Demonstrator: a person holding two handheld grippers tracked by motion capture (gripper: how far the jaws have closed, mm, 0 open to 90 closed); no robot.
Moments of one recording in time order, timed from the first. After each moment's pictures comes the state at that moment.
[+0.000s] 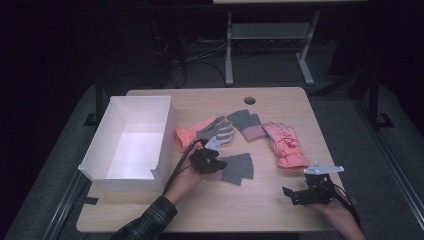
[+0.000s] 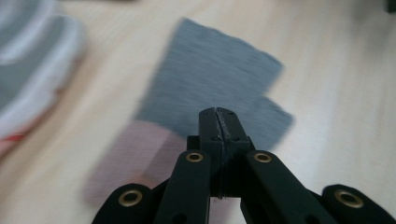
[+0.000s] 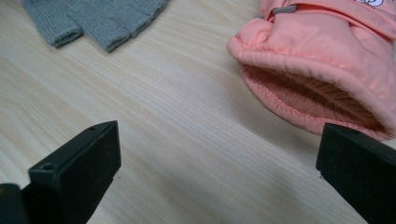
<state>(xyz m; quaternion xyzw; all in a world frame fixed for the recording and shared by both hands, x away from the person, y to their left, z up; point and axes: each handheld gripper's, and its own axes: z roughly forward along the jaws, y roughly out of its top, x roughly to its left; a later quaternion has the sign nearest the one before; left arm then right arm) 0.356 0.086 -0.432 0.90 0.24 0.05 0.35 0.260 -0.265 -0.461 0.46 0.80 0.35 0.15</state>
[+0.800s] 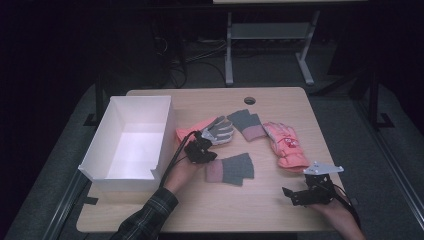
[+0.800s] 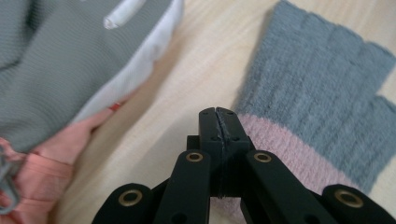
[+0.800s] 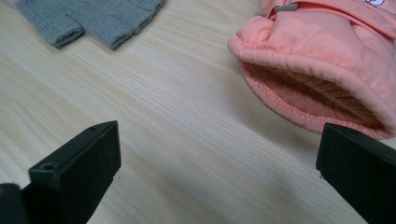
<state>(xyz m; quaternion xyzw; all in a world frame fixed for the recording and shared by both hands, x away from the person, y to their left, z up) 0.384 0.098 -0.445 0.91 0.29 0.07 0.30 0.259 -0.264 -0.461 0.46 0.80 0.35 0.16</state>
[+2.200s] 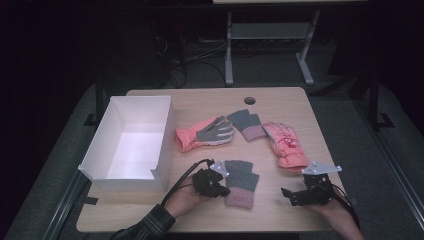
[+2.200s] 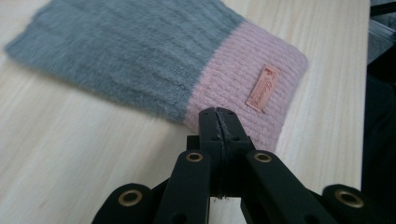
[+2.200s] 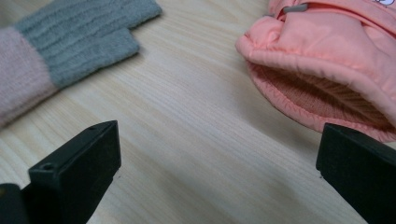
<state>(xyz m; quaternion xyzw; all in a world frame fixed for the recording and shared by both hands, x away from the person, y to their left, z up) 0.299 0.070 -0.449 0.93 0.17 -0.04 0.31 0.259 -0.260 -0.459 0.46 0.81 0.34 0.15</state>
